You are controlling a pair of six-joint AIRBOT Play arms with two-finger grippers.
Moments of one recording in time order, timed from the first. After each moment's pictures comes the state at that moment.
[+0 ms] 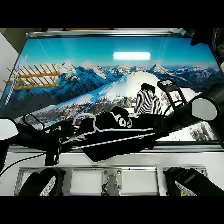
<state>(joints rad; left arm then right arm) -0.14 -0.67 0.82 1.05 -1.73 -0.41 0.52 -0.94 1.26 -1.57 1.76 1.83</state>
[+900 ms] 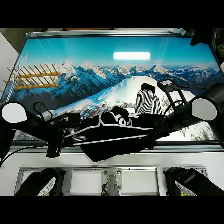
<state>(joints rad) -0.21 -0.83 0.94 1.10 -1.77 -0.42 0.52 -0.94 1.26 -1.57 1.76 1.83</state>
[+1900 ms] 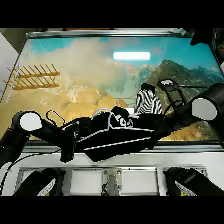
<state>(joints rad) -0.31 -0.81 0.79 1.00 -1.61 -0.57 0.52 -0.94 1.26 -1.57 1.76 1.83</state>
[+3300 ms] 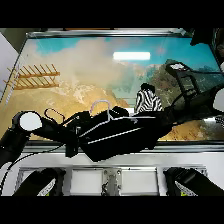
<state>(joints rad) -0.31 -0.81 0.79 0.96 -1.49 -0.59 0.52 -0.97 1.47 -1.55 1.80 1.83</state>
